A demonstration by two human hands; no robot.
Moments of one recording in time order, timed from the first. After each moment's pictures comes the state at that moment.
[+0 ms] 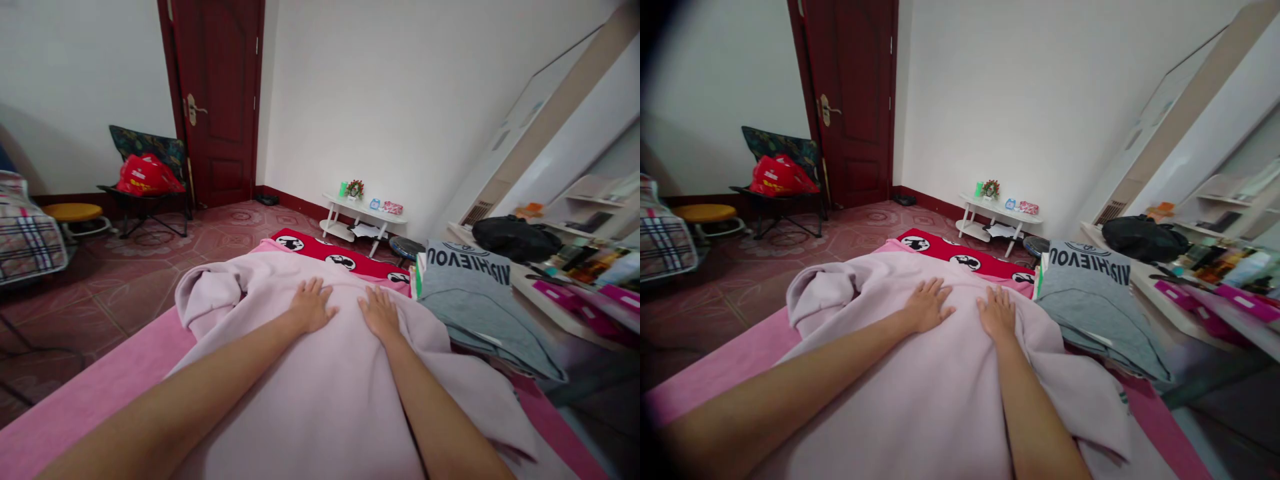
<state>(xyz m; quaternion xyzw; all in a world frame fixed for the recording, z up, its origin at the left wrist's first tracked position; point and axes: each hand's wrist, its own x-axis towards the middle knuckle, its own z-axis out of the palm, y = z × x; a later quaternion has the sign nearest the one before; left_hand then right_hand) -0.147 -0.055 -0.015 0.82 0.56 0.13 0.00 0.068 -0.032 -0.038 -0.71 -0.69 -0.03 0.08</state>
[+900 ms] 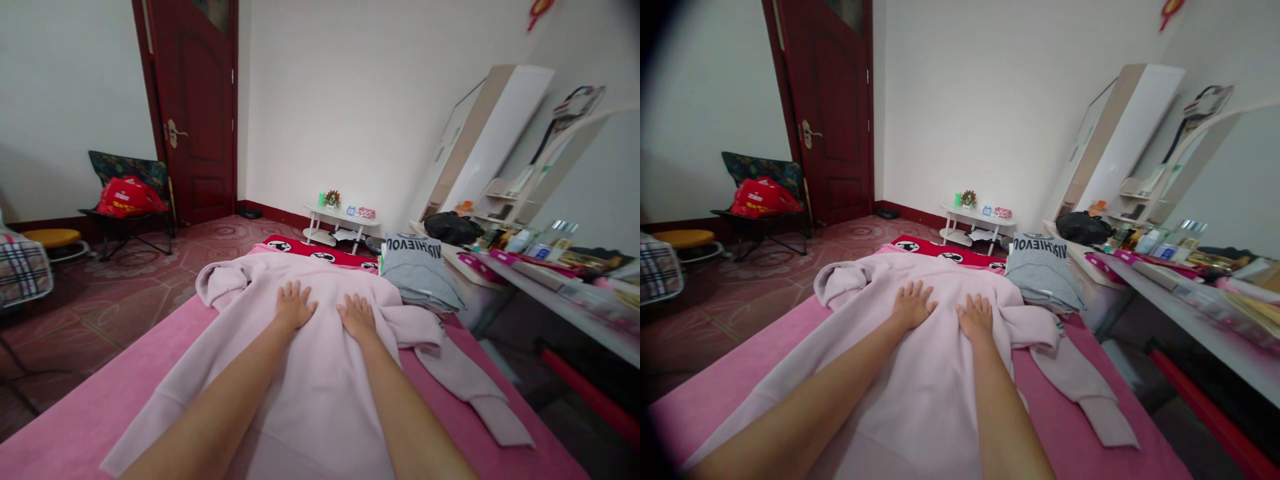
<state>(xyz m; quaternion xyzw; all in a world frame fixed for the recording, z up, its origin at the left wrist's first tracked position) -0.150 -0.143 -0.032 0.76 0.64 0.13 0.01 0.044 -0.161 -0.019 -0.74 -0.66 0.03 0.06</state>
